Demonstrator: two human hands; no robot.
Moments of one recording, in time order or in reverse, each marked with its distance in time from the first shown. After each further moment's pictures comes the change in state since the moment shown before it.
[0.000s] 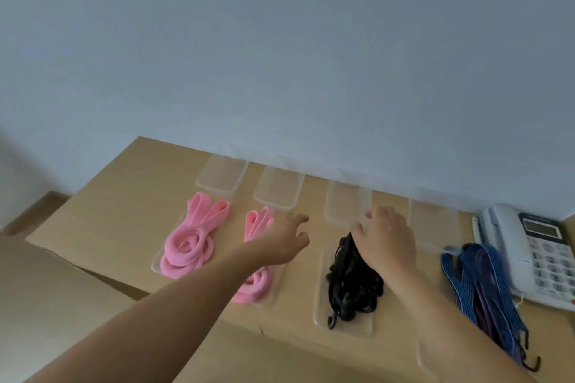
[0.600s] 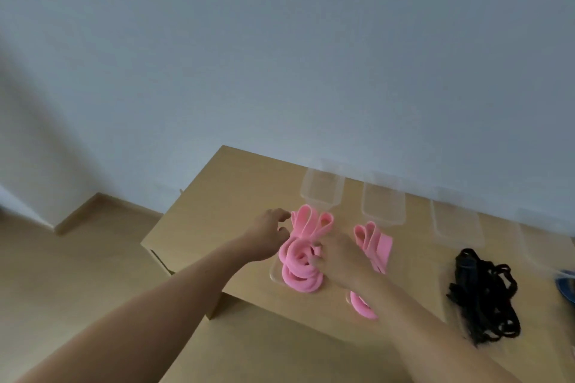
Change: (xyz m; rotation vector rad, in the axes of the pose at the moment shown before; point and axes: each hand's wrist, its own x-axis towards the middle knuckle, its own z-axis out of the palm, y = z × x) left_hand -0.080 -0.246 -0.139 -0.189 0.091 -0.067; right_hand -0.052 -0.294 0.092 0.174 -0.454 -0.431
